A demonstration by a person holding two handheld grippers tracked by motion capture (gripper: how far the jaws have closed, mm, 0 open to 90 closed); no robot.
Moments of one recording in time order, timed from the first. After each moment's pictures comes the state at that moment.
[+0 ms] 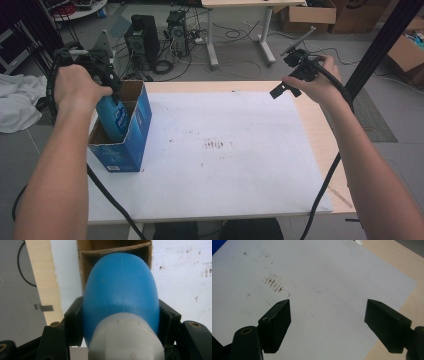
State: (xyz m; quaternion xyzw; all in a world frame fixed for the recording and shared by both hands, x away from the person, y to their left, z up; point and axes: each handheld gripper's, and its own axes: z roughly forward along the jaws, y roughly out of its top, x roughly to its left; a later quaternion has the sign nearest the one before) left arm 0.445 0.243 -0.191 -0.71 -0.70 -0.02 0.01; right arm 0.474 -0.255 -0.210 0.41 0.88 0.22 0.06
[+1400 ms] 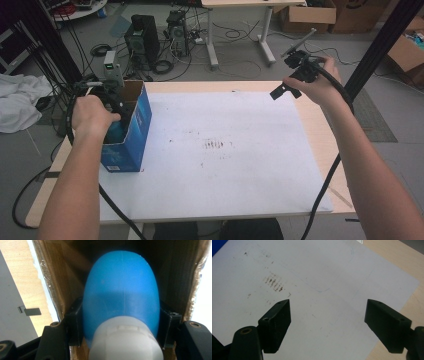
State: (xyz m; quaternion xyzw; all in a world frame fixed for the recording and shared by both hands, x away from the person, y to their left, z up) left arm 0.444 0.246 -0.270 -0.72 -0.69 0.00 0.04; right arm 0.474 -0.257 -0.213 0.42 0.88 0.22 0.06
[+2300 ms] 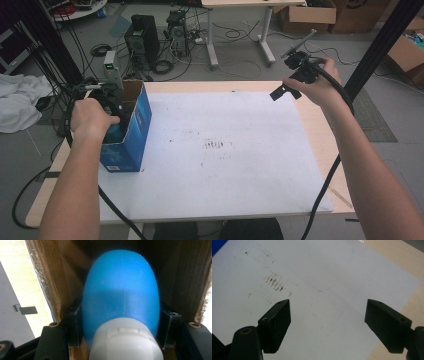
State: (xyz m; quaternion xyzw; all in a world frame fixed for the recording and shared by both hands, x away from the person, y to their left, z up) left arm 0.442 0.249 -0.276 -0.72 -0.69 0.01 0.04; right arm 0.472 -0.257 -0.215 0.42 0.88 0.22 0.06
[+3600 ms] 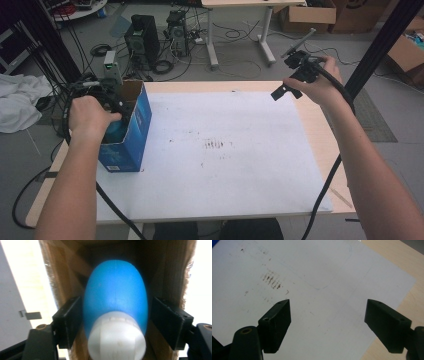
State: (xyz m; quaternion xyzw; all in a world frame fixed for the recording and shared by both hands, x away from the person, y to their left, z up) left arm 0.437 0.244 -0.259 -0.73 -0.69 -0.02 0.02; right arm 0.472 -0.257 -0.212 0.42 0.88 0.21 0.07
